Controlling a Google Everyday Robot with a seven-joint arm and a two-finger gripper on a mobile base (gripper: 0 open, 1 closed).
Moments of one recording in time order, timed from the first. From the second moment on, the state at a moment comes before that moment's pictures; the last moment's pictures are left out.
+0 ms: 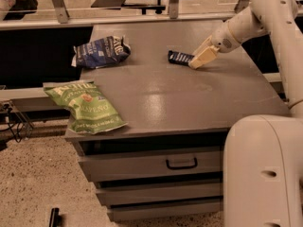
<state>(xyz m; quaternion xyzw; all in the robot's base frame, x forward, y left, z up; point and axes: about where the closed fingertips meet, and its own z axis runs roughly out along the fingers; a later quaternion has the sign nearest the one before) 0.767 -0.185 0.835 -0.54 0.76 0.15 0.33</state>
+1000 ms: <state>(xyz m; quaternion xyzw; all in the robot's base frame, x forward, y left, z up) 0.748 -0.191 0.888 -0.55 0.73 0.15 0.37</state>
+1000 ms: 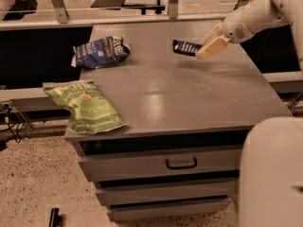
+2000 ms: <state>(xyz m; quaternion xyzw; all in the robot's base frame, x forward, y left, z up) 0.725 -0.181 0.951 -0.56 0.69 0.15 0.44</state>
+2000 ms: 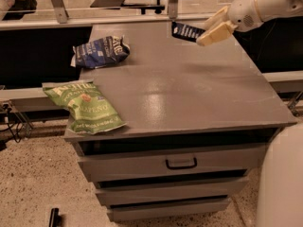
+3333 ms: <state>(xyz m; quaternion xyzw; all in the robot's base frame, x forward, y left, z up) 0.789 -0.112 0.924 -0.50 0.71 0.15 0.47</state>
